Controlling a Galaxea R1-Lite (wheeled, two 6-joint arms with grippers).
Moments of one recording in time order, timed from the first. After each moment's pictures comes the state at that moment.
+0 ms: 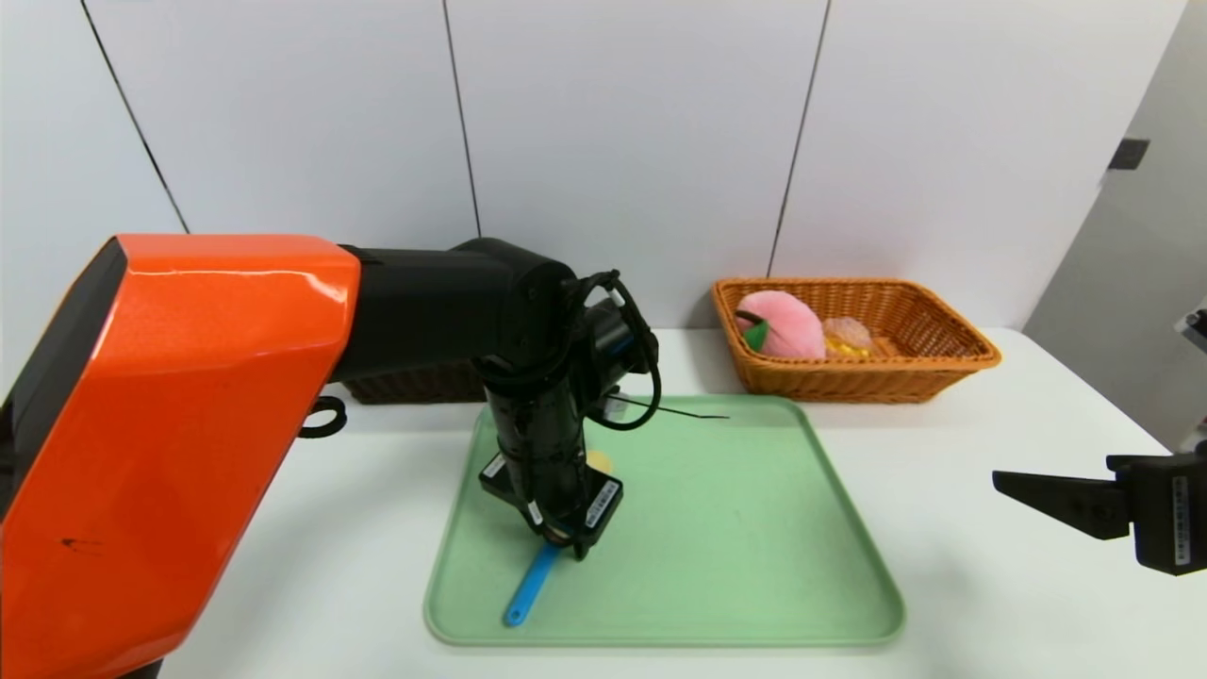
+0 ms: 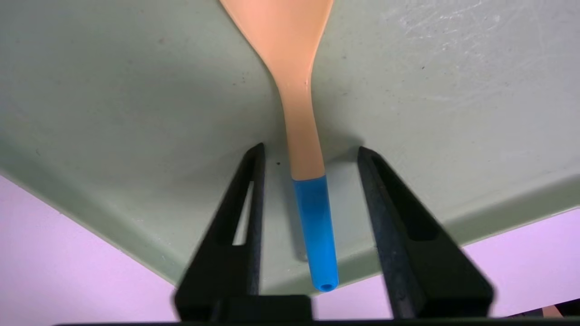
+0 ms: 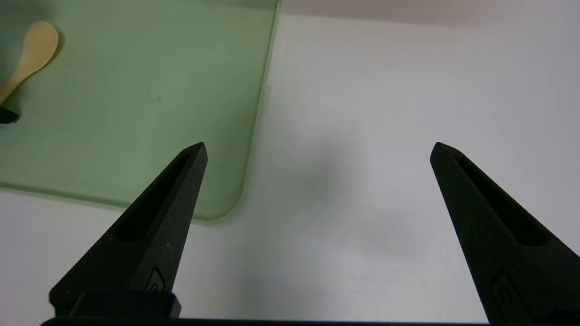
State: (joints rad) left arm -0.73 2.24 -1.93 1.09 -0.01 -0.21; right arm 0.25 1.10 -0.76 0.25 -0.06 0.10
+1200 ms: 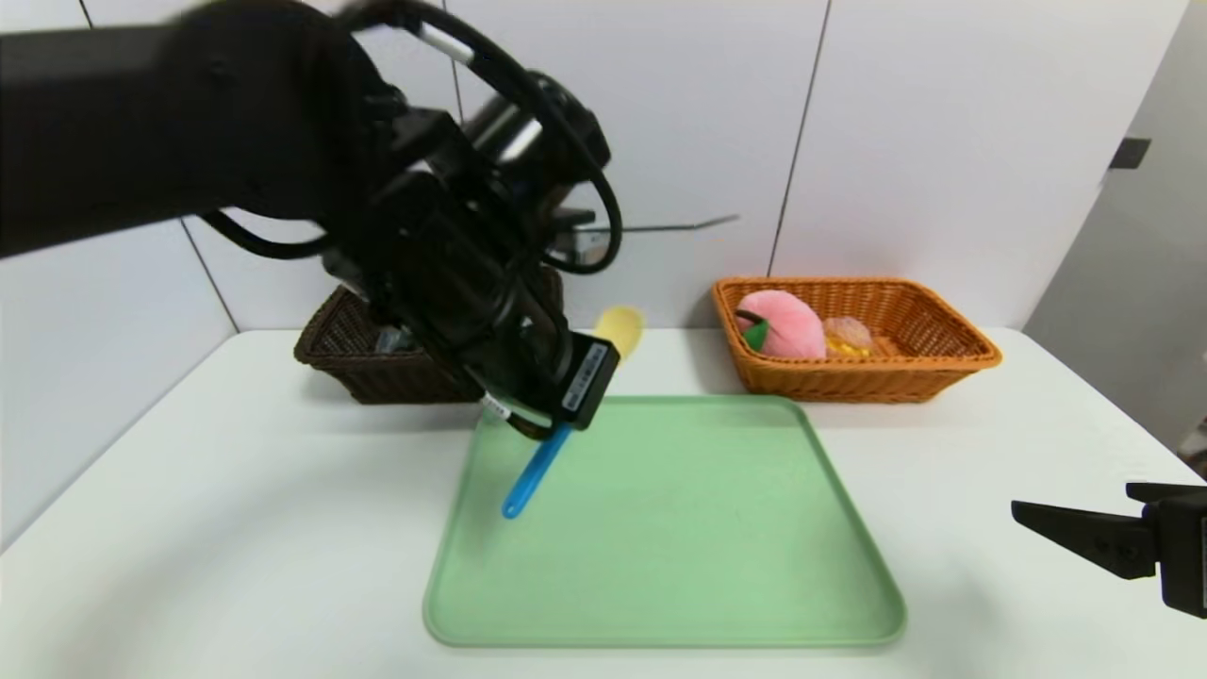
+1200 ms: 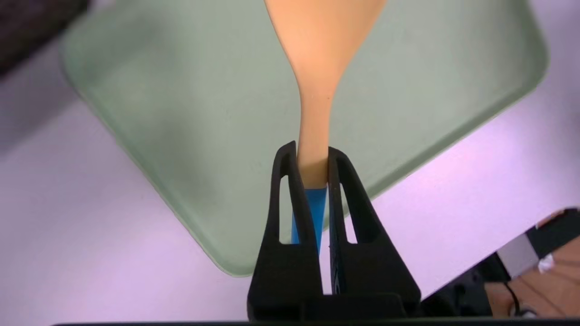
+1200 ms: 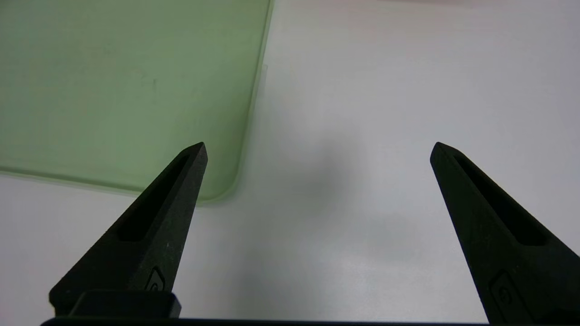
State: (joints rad) left arm -0.74 1.90 -1.97 0.93 0.03 -0.20; right arm 0.25 1.04 -0.69 0.25 -0.06 0.10
